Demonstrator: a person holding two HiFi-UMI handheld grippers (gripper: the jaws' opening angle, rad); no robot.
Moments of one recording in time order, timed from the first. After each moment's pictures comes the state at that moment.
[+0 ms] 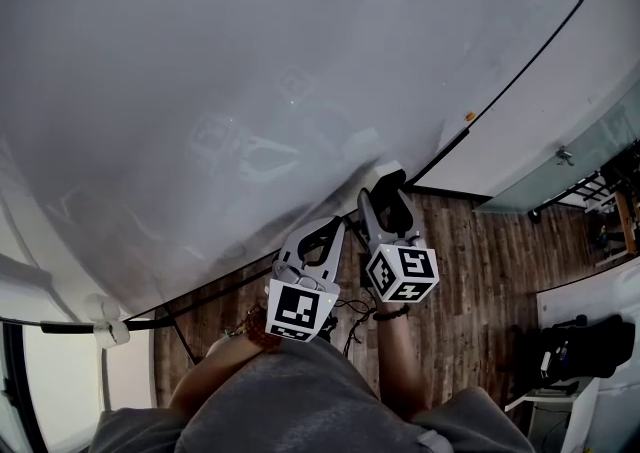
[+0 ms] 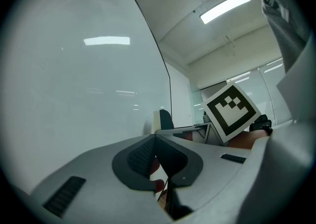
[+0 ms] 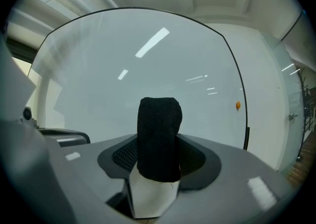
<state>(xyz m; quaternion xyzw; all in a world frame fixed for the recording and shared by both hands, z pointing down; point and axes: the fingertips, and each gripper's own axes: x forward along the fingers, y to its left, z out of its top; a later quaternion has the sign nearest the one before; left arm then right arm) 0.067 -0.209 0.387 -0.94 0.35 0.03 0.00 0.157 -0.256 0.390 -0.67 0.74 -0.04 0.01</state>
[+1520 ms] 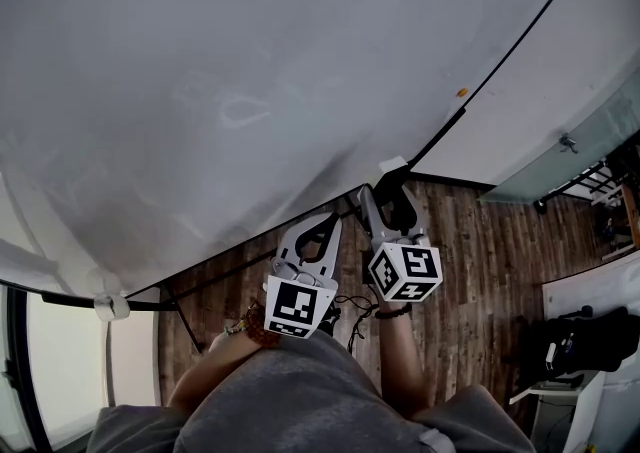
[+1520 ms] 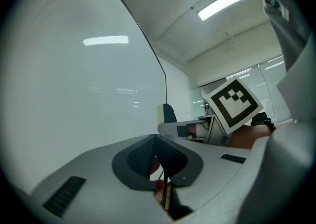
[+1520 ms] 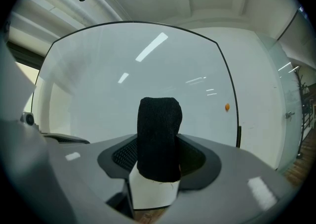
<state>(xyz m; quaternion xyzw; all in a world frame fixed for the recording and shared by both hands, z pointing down) 0.060 -0.149 0.401 -0.93 0.36 0.01 0.00 0.153 -0.190 0.391 -0.67 0.74 -0.04 0.03</state>
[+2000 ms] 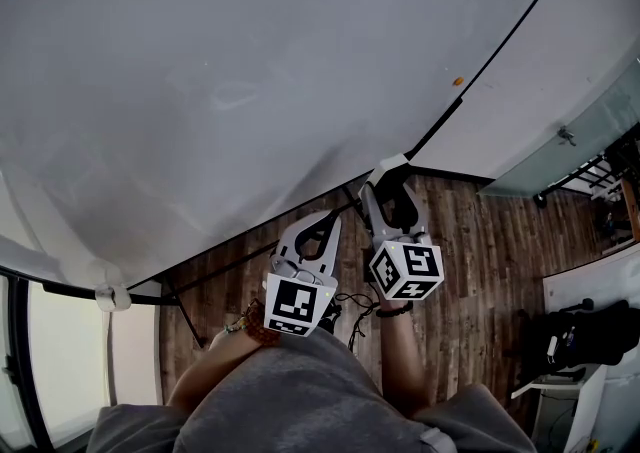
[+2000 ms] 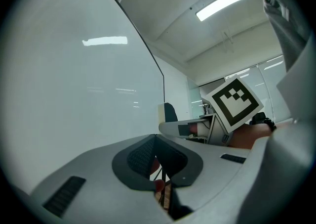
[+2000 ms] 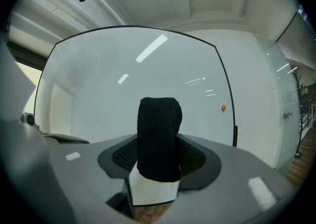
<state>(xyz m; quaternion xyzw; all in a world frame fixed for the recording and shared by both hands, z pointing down) 0.052 -0.123 0.402 -0.94 0.35 0.01 0.00 0.148 -0.161 0.391 -0.68 0.74 -0.04 0.03</state>
